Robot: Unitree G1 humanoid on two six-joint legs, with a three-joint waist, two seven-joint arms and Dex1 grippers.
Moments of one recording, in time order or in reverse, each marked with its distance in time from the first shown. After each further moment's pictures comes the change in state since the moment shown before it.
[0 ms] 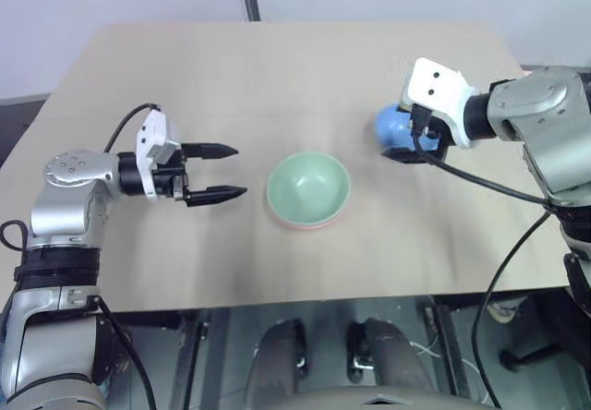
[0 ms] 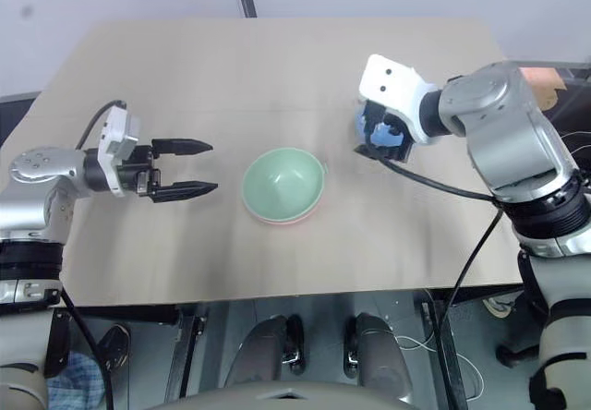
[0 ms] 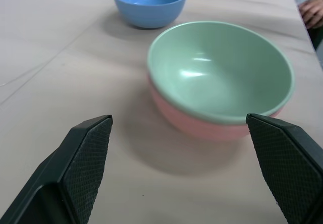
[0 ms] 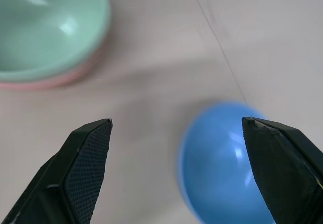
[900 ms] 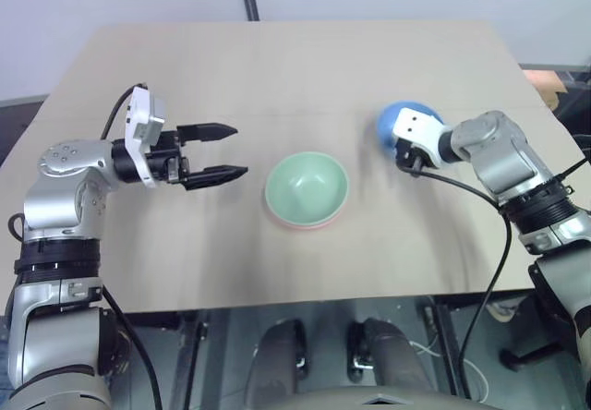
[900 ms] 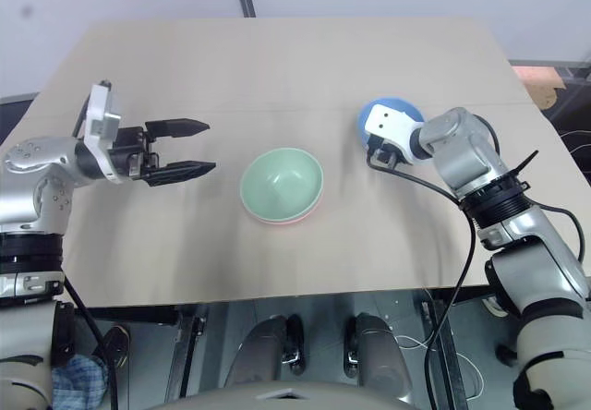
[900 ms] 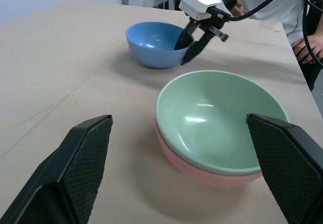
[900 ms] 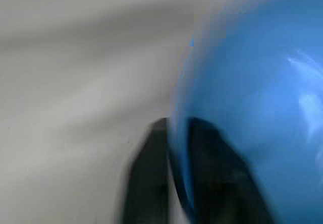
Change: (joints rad) left arm -0.033 -0.021 0.049 -0.039 -0.080 0.067 0.041; right arm 0.019 0.151 0.126 0.497 -0.166 -0.317 -0.063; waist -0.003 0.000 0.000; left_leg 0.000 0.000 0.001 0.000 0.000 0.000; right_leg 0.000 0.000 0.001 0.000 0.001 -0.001
